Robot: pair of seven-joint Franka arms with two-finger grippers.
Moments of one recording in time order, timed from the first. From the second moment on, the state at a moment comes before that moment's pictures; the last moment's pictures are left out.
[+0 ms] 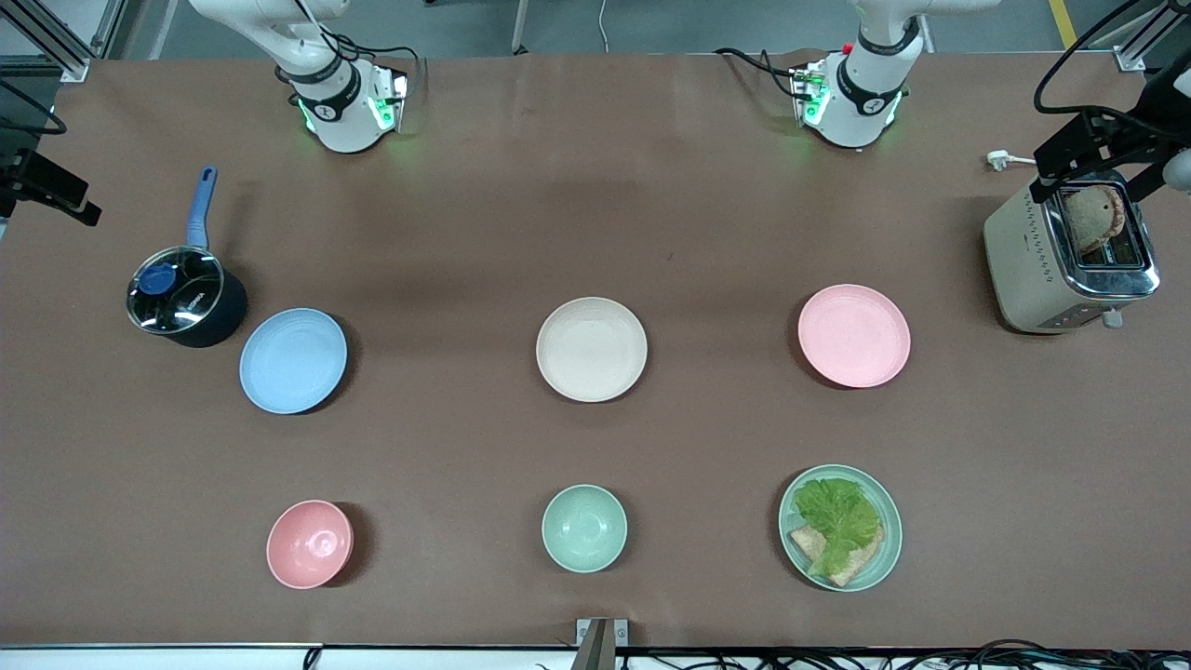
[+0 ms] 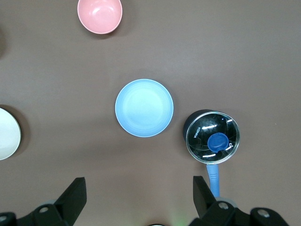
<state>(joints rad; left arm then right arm) -0.07 -0.05 -0.03 -1.45 0.01 1.44 -0.08 0.00 -0.03 -0.08 -1.47 0.00 1.42 0.05</state>
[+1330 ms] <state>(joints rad) -0.04 0.40 0.07 -1.92 -0.12 2.12 0.33 -0.17 0.31 -0.10 -1.83 0.21 2.01 -0.29</state>
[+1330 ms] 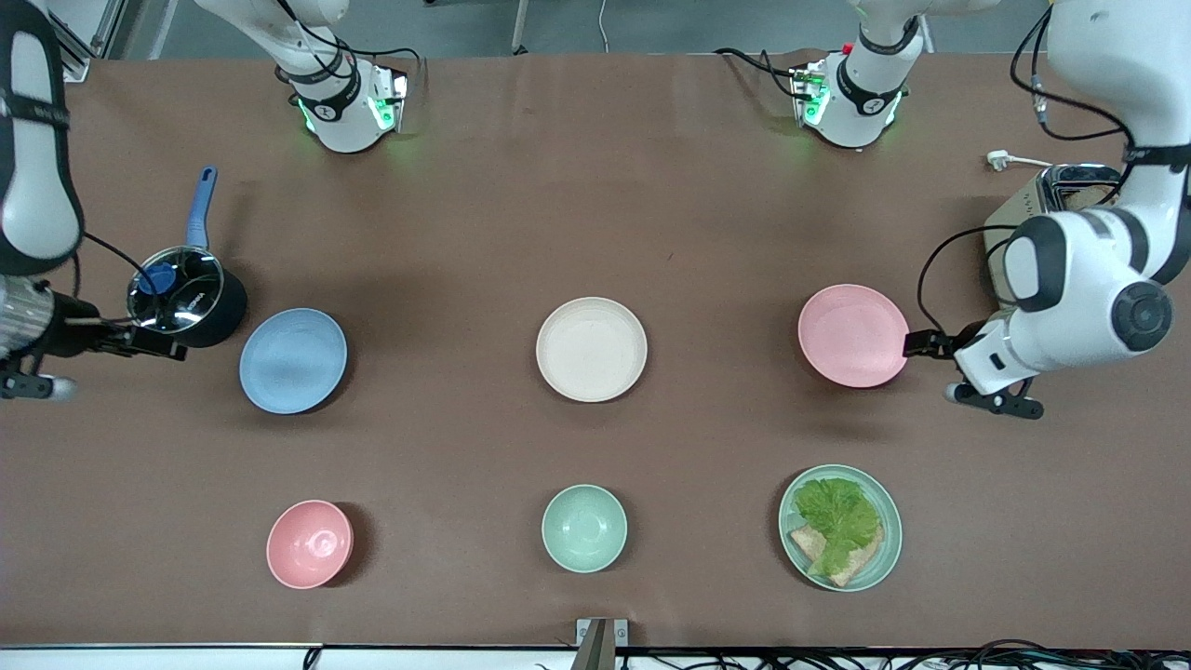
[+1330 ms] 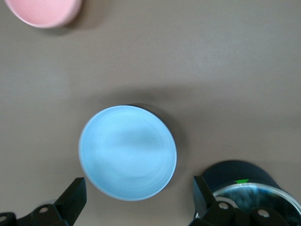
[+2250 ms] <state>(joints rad) -0.02 0.47 0.07 -2.00 -0.14 2.17 0.34 -0.23 0.51 -0.12 -1.99 0.51 2.22 -0.71</state>
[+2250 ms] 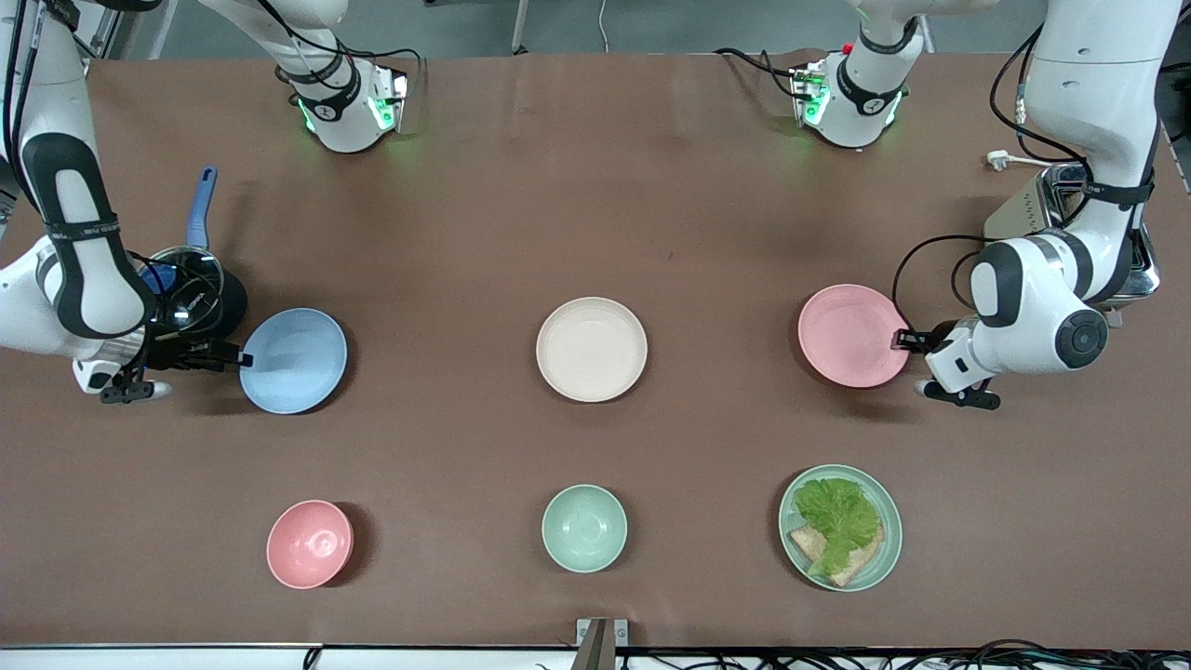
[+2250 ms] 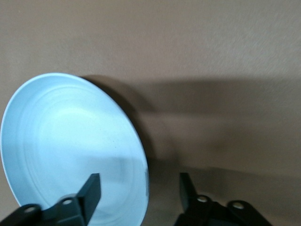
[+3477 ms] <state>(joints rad) -0.01 0.45 -0.52 -1.96 -0.21 2.34 -0.22 -0.17 0.49 -0.13 -1.61 0.38 1.75 -0.31</state>
